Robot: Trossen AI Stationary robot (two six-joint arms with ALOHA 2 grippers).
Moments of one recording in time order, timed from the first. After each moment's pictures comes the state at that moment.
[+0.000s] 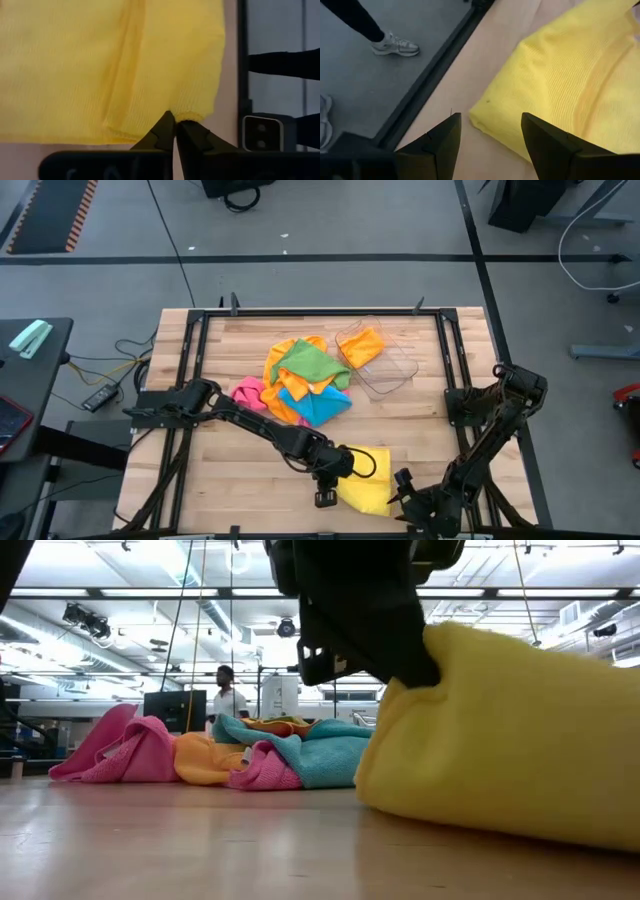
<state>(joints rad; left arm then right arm) -0.38 2.18 1.72 -0.54 0.18 -0.51 1.05 1.76 0.84 -0.01 0.50 0.41</state>
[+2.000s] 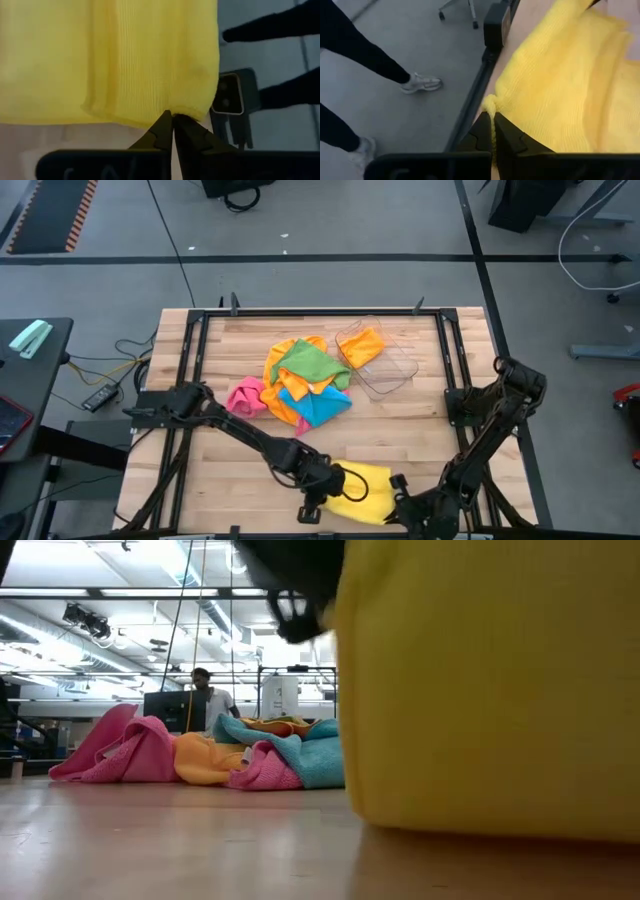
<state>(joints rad) -0.47 2.13 1.72 -0.58 0.17 -0.37 1.01 1.73 0.94 0.02 0.45 0.54</state>
